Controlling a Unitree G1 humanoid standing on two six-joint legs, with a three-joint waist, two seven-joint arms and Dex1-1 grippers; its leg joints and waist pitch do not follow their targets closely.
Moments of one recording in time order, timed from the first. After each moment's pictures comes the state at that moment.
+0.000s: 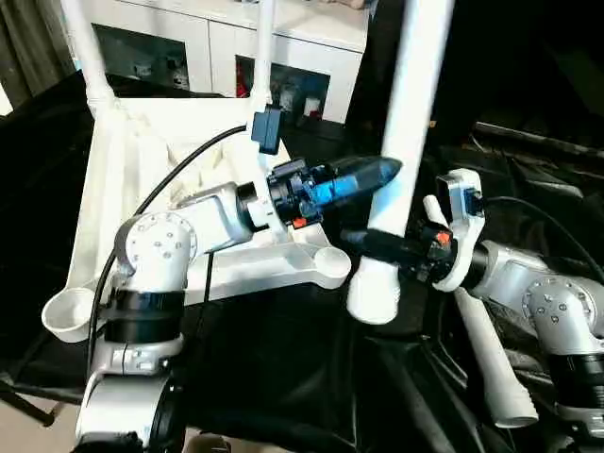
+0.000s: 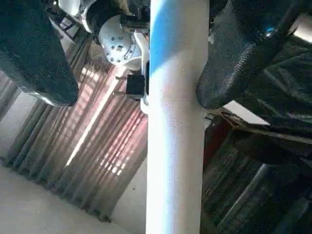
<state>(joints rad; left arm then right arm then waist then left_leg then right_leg) -0.69 0.15 0.05 0.02 -0.90 0.99 -0.79 -0.42 -0.45 0.02 0.01 0.90 0.82 1.01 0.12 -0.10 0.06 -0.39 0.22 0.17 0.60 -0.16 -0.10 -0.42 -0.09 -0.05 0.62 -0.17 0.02</state>
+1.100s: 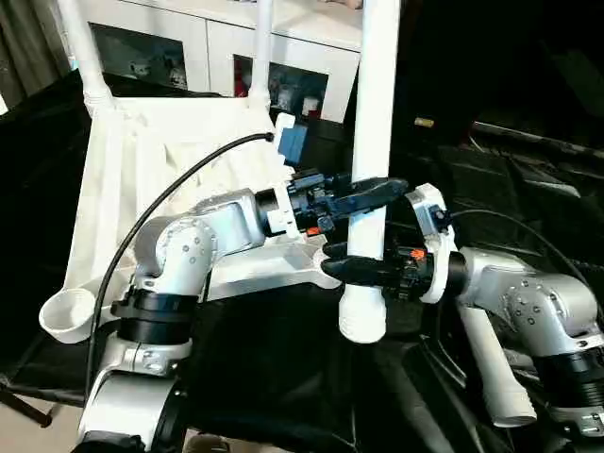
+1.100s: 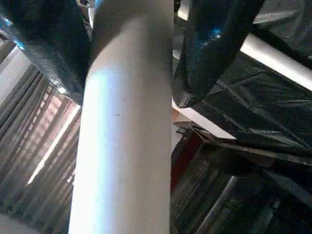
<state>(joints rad) -0.69 0.14 0.00 0.08 -0.79 0.92 -0.78 -0.44 -0.44 0.11 0.02 0.77 0.79 1.05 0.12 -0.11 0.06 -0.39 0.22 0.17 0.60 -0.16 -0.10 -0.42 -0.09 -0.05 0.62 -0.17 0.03</state>
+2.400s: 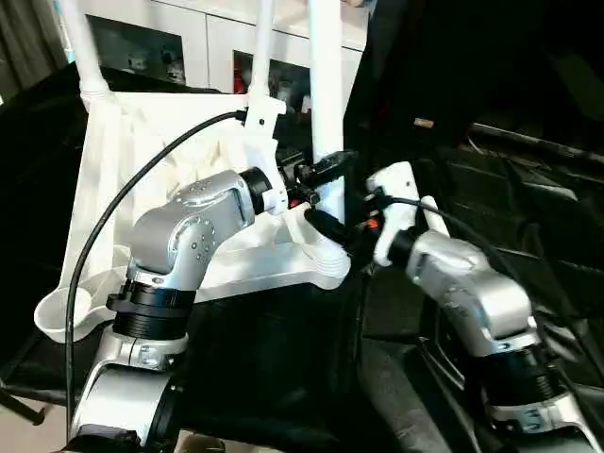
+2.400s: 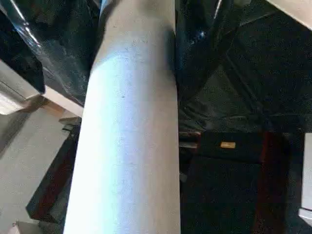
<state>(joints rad) -0.72 0.18 -0.03 0.08 -0.50 0.72 -0.51 -0.47 -0.21 0.16 0.04 0.33 0.49 0.48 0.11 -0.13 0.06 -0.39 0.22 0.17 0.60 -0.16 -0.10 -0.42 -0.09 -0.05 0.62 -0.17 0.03</state>
